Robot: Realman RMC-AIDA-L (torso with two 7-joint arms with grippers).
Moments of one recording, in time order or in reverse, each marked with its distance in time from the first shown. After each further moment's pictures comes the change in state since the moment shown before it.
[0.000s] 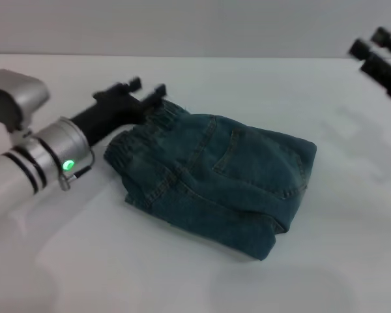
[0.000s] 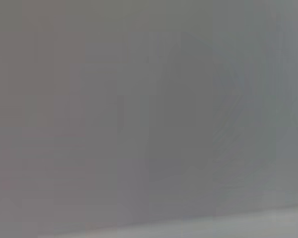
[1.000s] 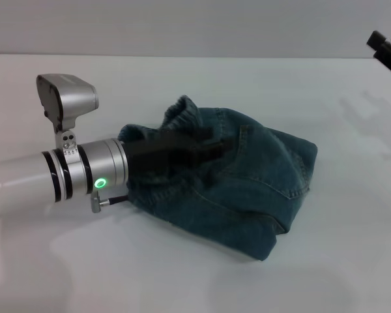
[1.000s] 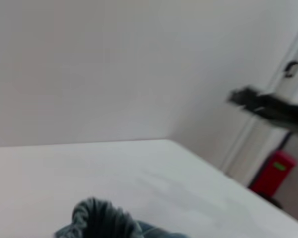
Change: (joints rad) left arm -0.068 -0.006 0.380 0.048 0.064 0.185 -0.414; right arm 0.016 0.007 -0.053 -0.005 0.091 0.312 -0.014
